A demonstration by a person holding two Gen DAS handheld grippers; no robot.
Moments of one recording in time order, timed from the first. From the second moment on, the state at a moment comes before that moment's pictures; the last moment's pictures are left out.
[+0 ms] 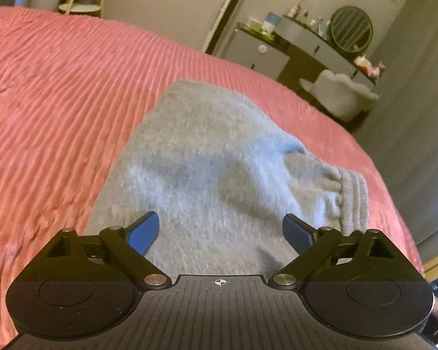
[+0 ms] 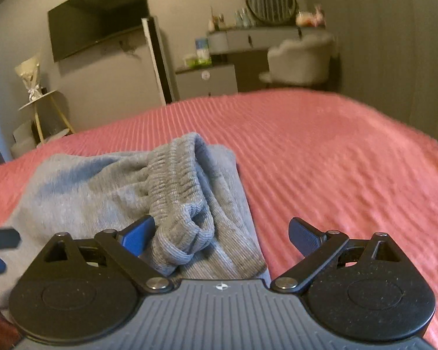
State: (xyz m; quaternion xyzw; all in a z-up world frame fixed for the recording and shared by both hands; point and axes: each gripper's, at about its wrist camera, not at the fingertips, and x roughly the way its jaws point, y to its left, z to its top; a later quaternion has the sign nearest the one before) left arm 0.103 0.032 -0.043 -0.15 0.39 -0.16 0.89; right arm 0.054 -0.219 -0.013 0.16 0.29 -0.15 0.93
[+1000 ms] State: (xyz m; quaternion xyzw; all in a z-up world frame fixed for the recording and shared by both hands) left arm 0.184 -0.041 -0.030 -0.01 0.39 -0.20 0.90; right arm 0.045 -0.231 -0.029 0.19 0.28 -0.12 0.93
